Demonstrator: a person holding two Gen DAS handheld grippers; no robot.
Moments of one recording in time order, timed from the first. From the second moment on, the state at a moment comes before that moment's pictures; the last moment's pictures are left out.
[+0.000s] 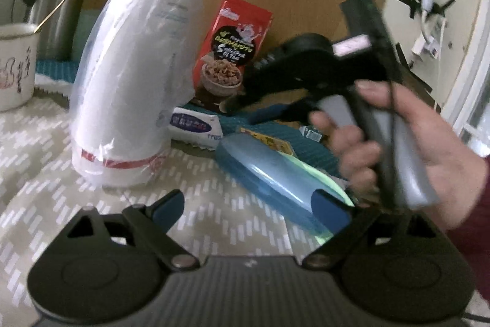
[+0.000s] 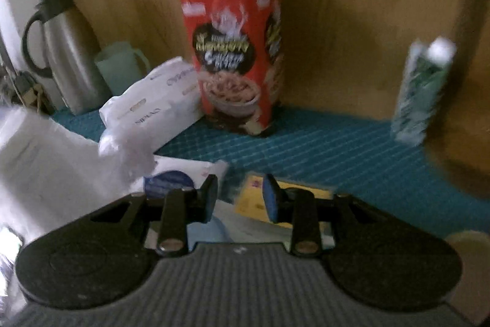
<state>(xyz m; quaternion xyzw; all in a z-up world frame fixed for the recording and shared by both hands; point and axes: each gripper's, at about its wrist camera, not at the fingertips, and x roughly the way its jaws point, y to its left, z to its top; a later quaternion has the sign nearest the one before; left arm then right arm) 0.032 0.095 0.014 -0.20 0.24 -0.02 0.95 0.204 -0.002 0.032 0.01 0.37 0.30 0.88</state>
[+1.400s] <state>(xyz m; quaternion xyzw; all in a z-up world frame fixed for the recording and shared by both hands) 0.024 0.104 0.010 -0.24 0.21 -0.05 0.94 -0.006 -0.150 0.065 0.06 0.19 0.26 0.94</state>
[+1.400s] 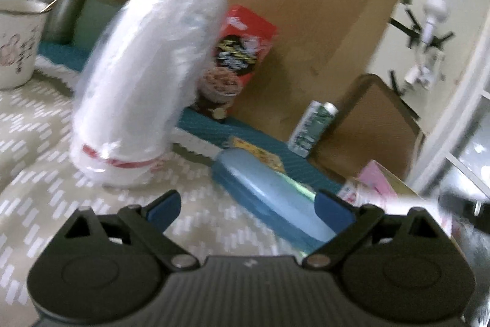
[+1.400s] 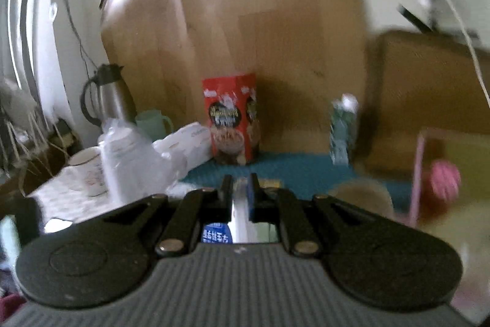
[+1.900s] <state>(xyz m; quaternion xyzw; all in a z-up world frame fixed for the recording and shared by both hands) 0.013 0.023 0.011 -0.15 0.33 -0.21 0.91 -0.036 -0.197 -0.022 0.05 0.22 0.22 0.95</state>
